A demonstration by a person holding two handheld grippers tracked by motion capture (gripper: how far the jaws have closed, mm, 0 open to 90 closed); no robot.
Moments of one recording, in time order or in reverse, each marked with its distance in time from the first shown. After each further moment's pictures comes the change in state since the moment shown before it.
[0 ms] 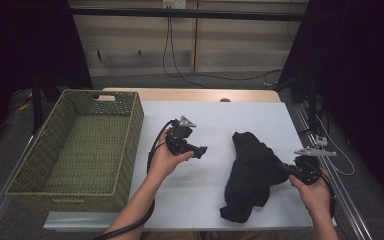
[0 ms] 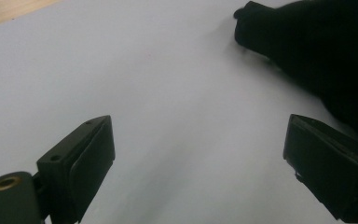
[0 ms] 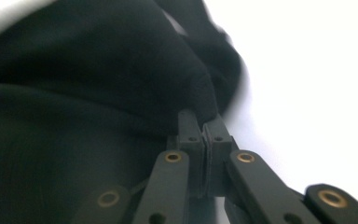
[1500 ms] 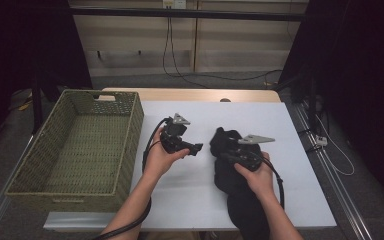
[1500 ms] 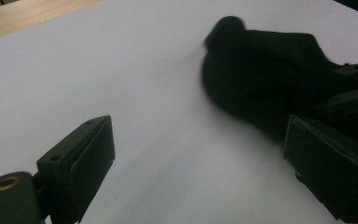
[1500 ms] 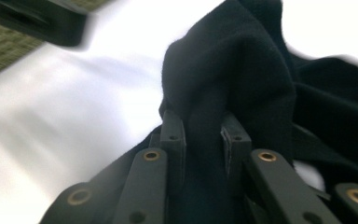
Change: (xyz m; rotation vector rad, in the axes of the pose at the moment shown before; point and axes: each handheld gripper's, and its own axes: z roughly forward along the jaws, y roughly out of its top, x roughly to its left) left arm 0.014 -0.003 -0.017 -0.040 0.033 -0.031; right arm 0.120 0.061 0.078 -0.125 0.287 -0.172
